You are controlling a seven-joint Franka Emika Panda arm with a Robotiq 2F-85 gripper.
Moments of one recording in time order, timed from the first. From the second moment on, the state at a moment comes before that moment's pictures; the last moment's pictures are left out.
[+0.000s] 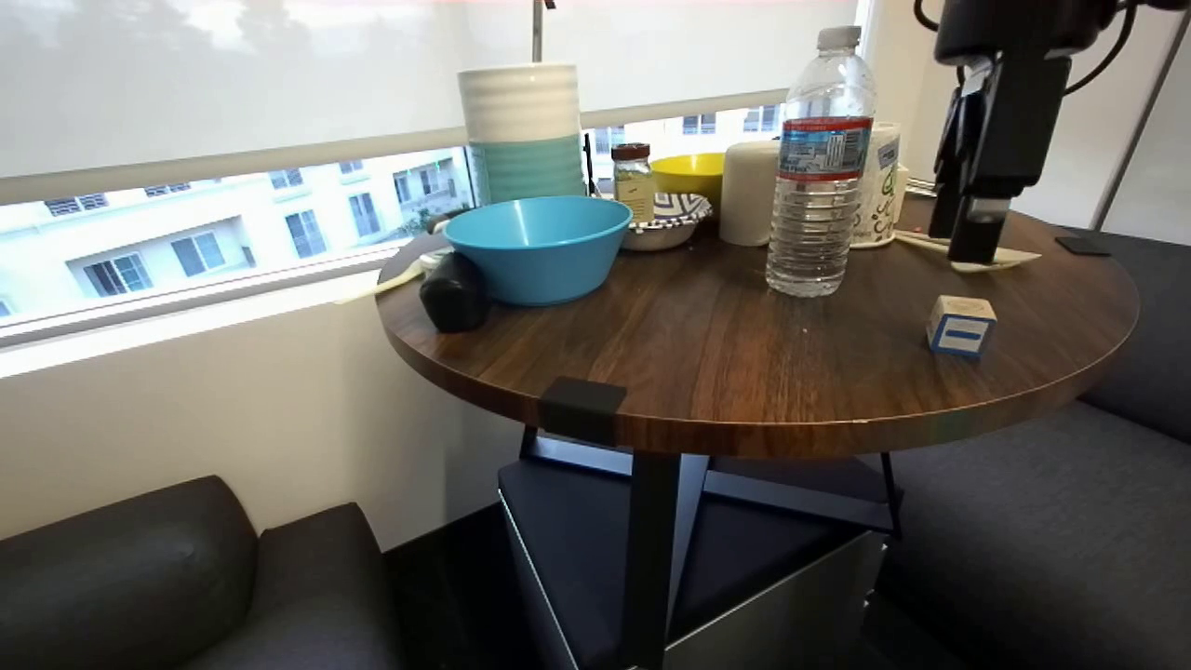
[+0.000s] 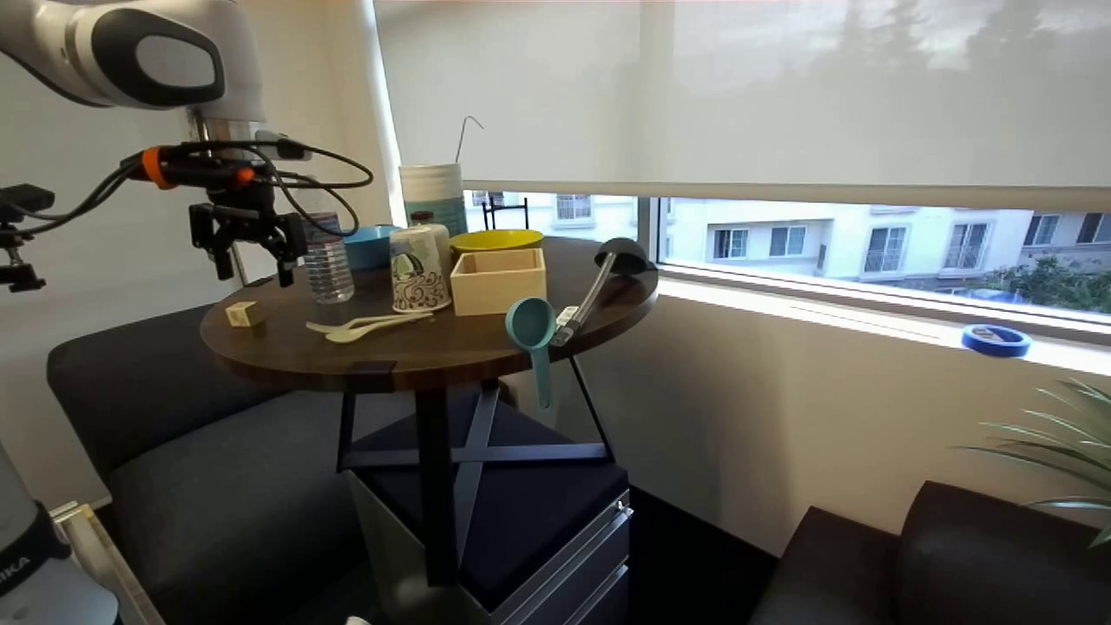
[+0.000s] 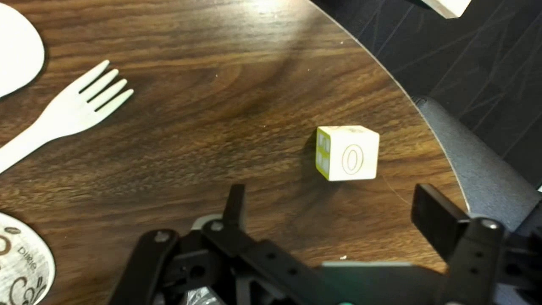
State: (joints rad) arm 0.23 -0.60 0.01 -2.63 0.12 2.00 -0.31
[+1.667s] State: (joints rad) arm 0.25 -0.64 0.00 -2.74 0.19 2.13 -0.32
